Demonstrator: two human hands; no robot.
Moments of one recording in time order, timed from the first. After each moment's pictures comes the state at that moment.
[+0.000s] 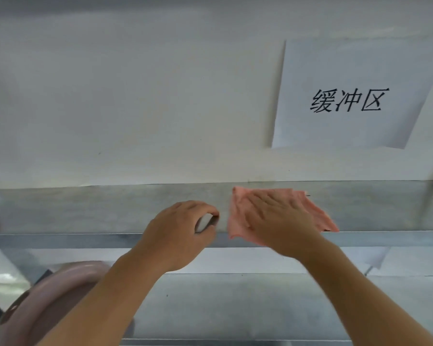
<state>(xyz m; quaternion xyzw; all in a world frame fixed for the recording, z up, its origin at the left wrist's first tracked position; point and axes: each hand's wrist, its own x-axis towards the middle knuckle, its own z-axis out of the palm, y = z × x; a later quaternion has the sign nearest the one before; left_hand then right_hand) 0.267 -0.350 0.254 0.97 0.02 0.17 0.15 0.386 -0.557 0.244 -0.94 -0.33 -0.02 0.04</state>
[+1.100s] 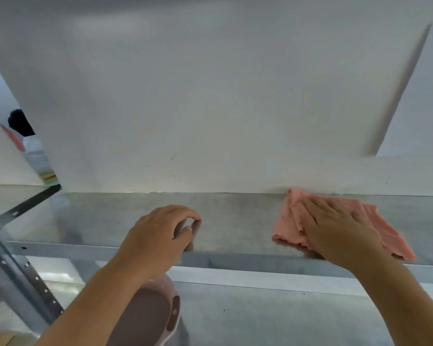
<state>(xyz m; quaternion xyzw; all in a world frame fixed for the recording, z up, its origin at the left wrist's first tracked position) 0.214 -0.159 0.252 0.97 0.12 0.17 0.14 0.364 -0.451 0.263 -0.97 -0.23 0.03 -0.06</state>
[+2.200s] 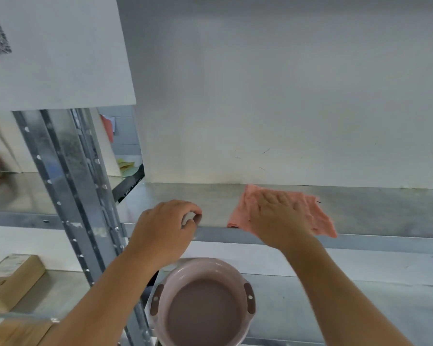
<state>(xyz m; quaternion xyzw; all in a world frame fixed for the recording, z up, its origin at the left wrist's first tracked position) 0.096 0.025 0.248 0.96 0.13 0.20 0.15 0.241 -0.171 0.239 -0.97 -0.25 0.01 0.06</state>
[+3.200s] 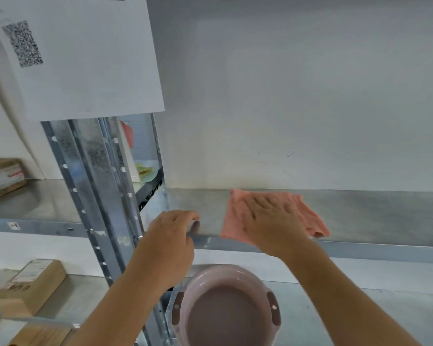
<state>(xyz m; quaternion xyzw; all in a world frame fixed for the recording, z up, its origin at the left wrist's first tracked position) 0.068 0.054 0.241 0.95 0.16 0.21 0.16 0.229 -0.116 0.234 -0.95 -0.31 0.00 0.10</state>
